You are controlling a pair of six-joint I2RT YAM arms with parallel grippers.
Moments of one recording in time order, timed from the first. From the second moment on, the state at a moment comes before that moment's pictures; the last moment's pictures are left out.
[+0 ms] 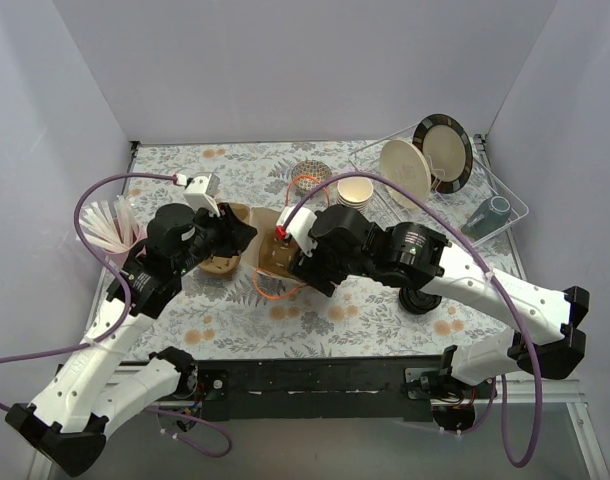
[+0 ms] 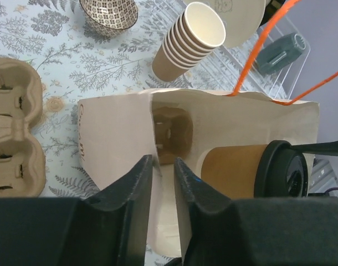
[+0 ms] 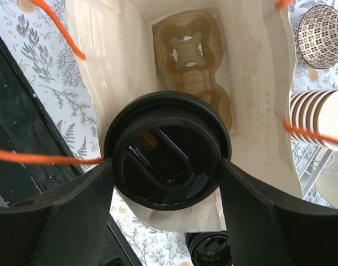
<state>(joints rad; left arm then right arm) -0.51 0.84 1.01 -0.49 0.08 -0.47 1.20 1.37 1.59 -0.97 0.20 -0.12</state>
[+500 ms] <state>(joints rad) -0.51 0.92 1.06 -0.65 0.09 -0.38 1.27 1.37 1.52 -0.92 0.25 -0.10</state>
